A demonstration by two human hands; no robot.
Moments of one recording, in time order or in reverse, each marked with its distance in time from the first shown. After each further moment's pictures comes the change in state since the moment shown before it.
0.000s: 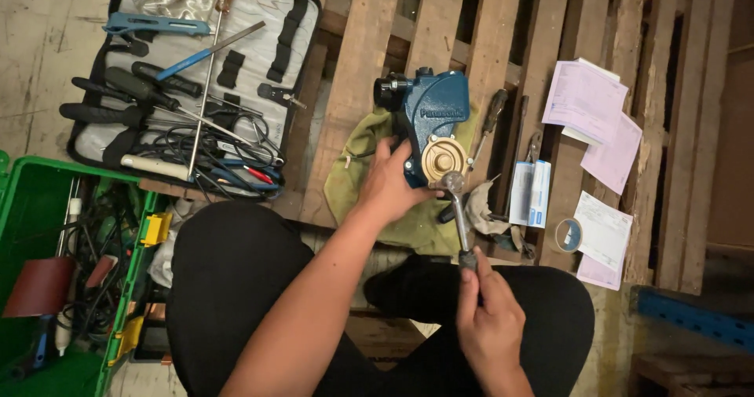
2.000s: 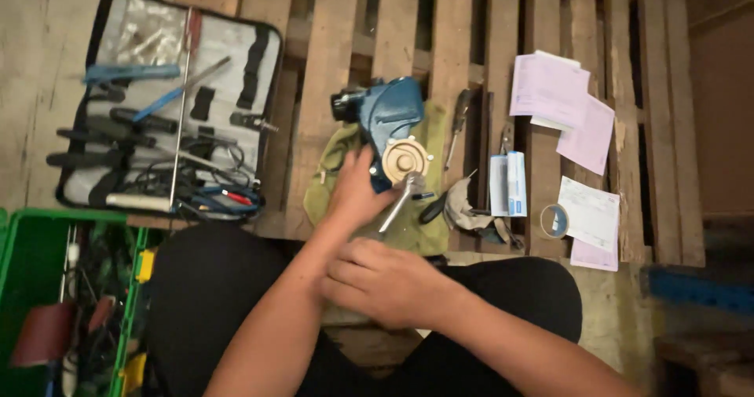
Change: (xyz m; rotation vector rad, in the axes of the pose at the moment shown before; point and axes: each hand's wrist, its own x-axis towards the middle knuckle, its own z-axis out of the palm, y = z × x) left_hand 0.006 -0.019 0.005 0.139 0.081 0.129; right_hand 0.090 -0.085 -0.003 0.185 -0.392 -1.177
